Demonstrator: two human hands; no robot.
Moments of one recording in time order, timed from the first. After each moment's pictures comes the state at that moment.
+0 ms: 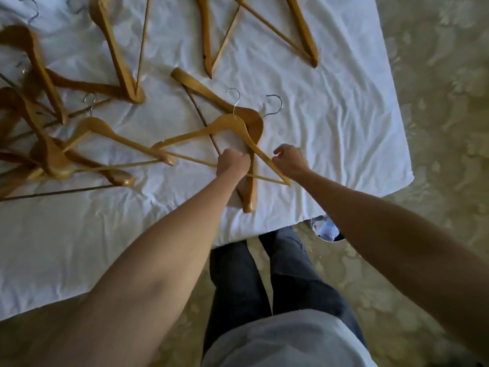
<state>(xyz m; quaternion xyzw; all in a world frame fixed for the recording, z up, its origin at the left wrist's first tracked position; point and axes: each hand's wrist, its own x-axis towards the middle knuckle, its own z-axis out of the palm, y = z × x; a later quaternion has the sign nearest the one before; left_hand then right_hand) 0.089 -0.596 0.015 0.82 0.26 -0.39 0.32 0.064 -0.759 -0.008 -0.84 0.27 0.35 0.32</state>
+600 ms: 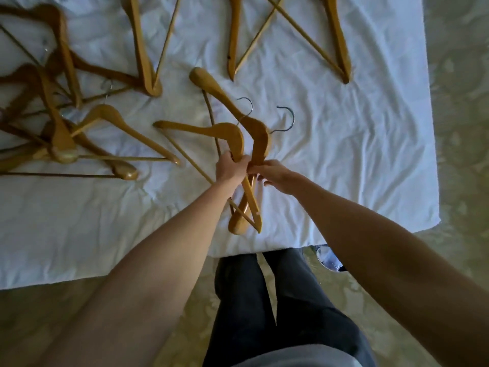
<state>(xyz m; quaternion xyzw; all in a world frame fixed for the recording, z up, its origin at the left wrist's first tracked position) 0.094 -0.583 -0.023 0.79 0.36 -0.29 0.41 0.093 -0.718 -0.045 -0.64 0.22 0.50 0.54</state>
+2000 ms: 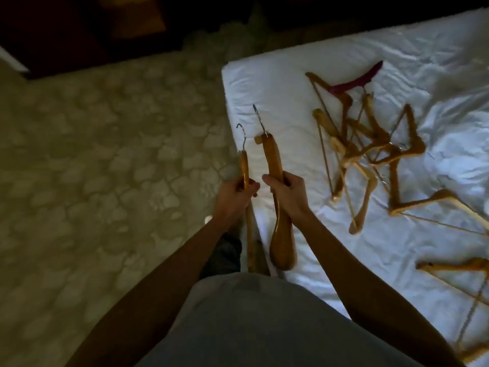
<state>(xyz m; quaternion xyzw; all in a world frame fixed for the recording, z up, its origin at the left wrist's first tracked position) -0.315 -0.373 0.263 0.48 0.65 0.28 0.52 -0.168 -0.387 0.285 -0.70 -0.38 0.48 0.37</state>
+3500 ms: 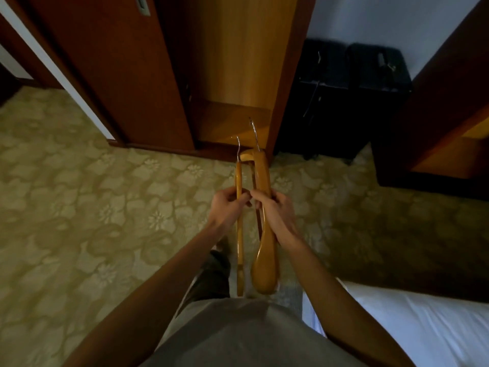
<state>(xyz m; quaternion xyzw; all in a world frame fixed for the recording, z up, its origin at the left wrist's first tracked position) -0.757 0.536 0.314 0.38 0.67 0.44 0.47 -0.623 0.558 0.339 -0.59 -0.45 0.59 0.32</state>
